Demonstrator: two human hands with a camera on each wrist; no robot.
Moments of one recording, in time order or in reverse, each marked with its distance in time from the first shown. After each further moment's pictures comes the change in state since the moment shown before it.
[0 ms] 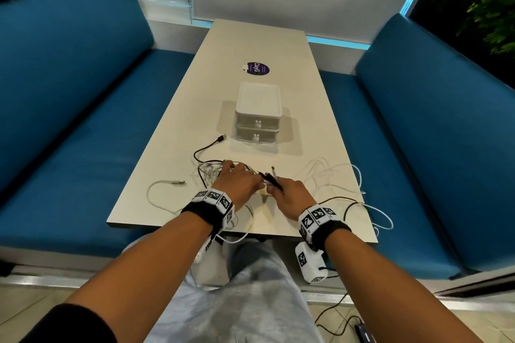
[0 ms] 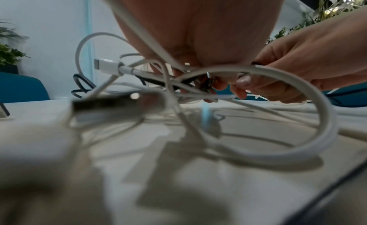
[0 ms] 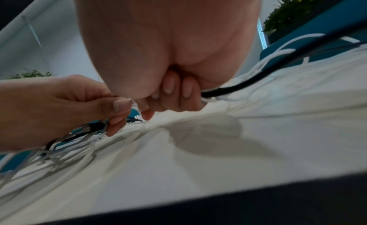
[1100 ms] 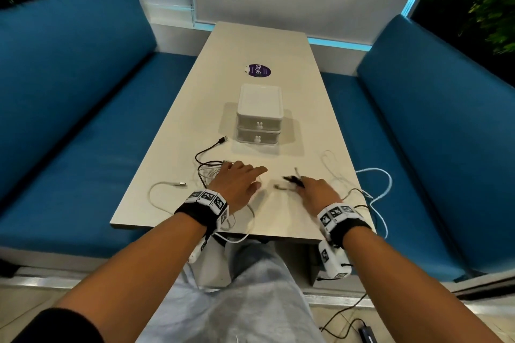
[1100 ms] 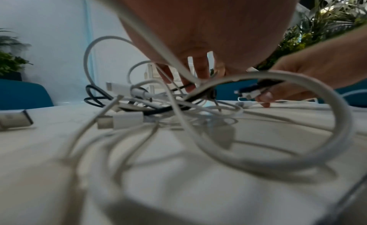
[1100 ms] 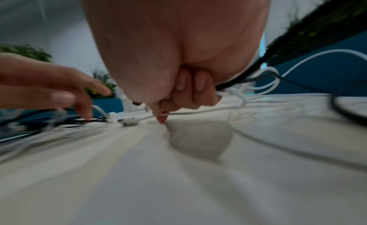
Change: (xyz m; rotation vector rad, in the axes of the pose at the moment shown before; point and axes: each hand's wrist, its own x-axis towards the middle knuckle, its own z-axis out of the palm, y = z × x) left_hand -0.008 -0.011 0.002 -0.163 0.137 0.012; right_hand -0.003 0.031 -0.033 -0.325 0.003 0.161
